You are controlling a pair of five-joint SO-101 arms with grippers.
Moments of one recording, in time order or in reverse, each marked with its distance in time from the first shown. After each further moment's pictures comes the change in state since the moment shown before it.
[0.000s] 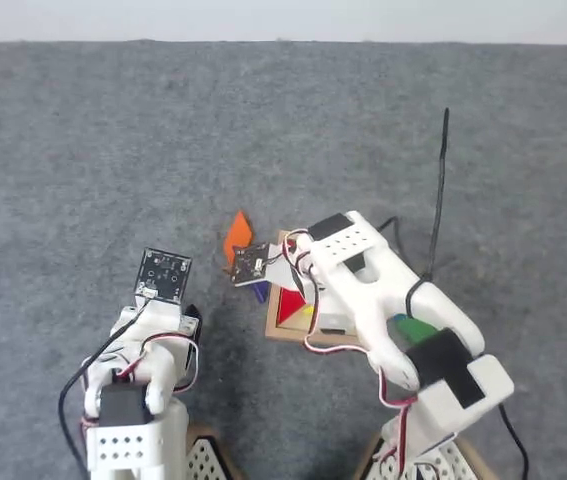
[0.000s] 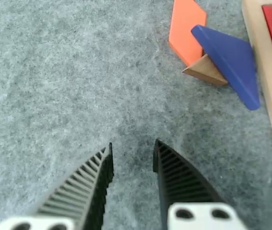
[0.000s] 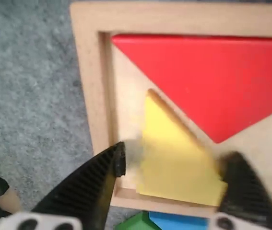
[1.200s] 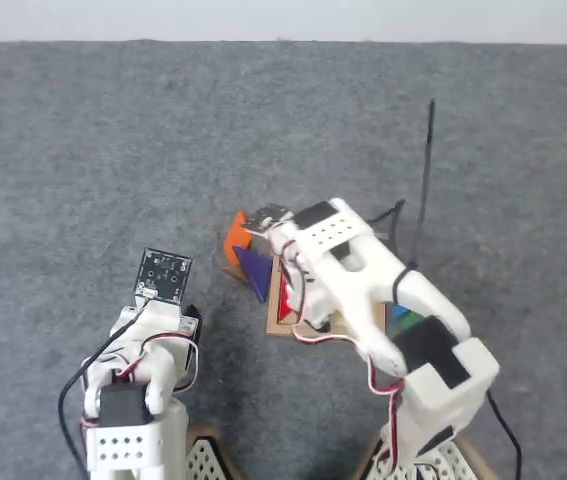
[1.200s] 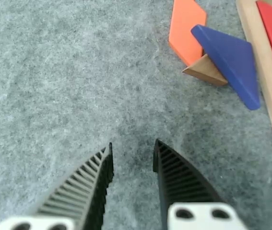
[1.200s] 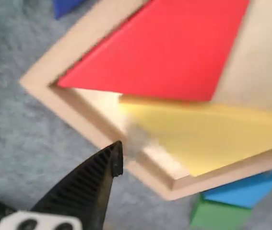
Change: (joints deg) left arm 0.0 0.0 0.0 0.0 0.0; right arm -1.7 4.4 -8.8 7.1 -38.9
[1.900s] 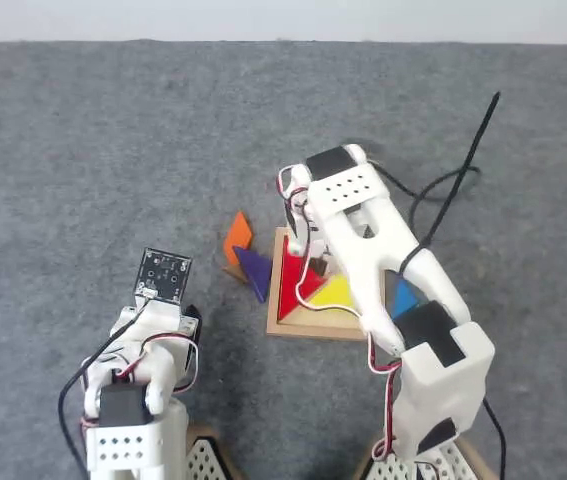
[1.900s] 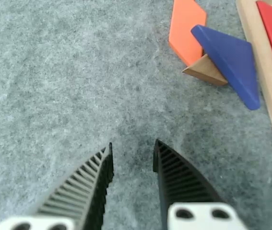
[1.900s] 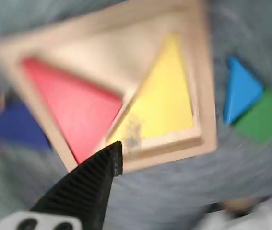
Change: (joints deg) left arm 0.0 0.0 0.0 0.0 0.0; right arm 4.7 4.7 -24.6 14.9 -59.5
